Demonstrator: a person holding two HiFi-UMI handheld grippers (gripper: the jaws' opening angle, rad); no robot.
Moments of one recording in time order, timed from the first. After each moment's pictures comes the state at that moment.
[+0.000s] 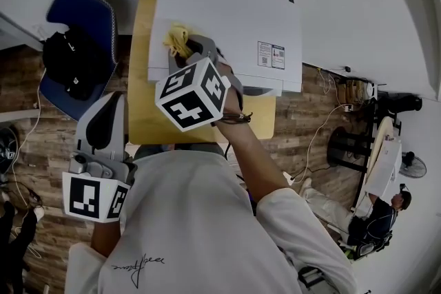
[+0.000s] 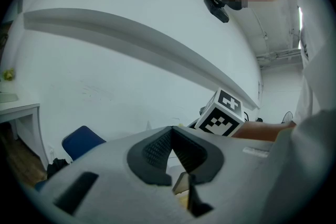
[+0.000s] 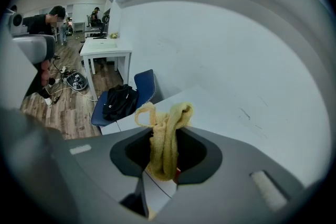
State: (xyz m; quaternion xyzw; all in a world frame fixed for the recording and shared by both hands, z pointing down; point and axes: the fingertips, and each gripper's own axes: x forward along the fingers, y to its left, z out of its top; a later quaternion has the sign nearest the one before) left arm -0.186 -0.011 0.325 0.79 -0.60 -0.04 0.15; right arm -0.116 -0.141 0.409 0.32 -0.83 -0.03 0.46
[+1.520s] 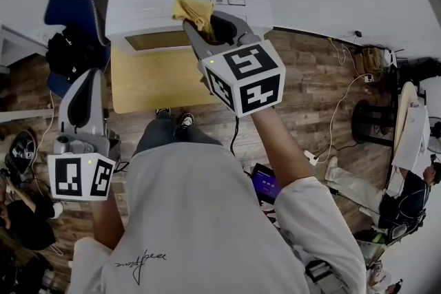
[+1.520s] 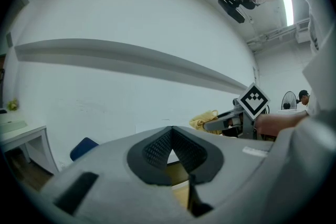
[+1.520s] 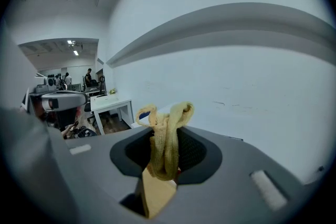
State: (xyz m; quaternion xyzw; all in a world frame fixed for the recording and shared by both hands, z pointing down) left arm -0.079 0.063 0.290 0.78 -0.62 0.01 0.08; right arm 0.058 -0.056 0.323 0.34 -0.91 0.08 0.19
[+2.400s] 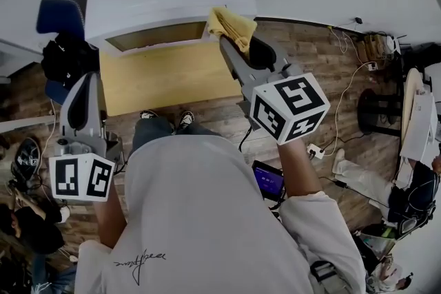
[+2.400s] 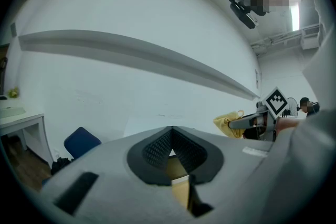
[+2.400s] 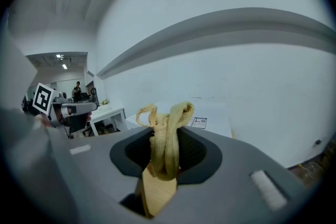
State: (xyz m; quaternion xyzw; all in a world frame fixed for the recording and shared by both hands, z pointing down) left arm -0.036 0.057 0.311 0.78 -0.62 0.00 0.11; right arm 0.186 -0.025 0.327 0.40 -0.90 0.13 0.14
